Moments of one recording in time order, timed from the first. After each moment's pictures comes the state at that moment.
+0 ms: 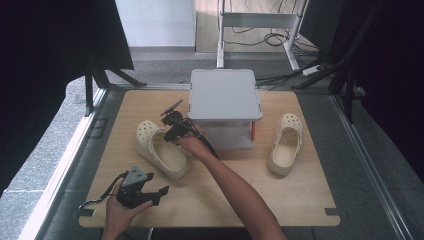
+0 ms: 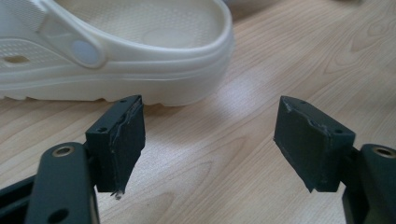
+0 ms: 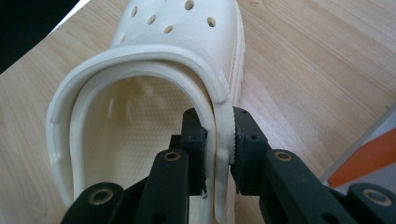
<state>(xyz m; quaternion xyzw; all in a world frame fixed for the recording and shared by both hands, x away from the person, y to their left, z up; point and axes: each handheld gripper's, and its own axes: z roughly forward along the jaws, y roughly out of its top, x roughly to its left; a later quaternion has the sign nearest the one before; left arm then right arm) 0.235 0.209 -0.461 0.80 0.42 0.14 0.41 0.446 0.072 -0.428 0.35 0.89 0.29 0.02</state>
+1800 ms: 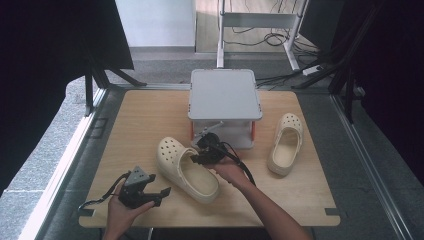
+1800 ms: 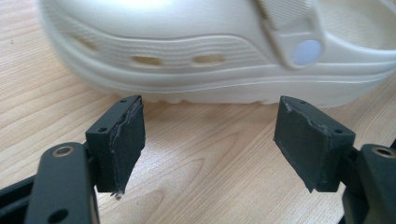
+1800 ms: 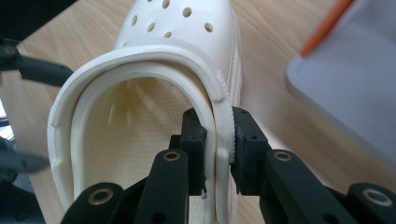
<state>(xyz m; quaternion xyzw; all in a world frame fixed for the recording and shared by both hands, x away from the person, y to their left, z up) 0.237 0.203 -0.464 0.80 0.42 0.13 0.40 0.360 -0.040 -0.419 0.34 0.87 0.35 0.02</state>
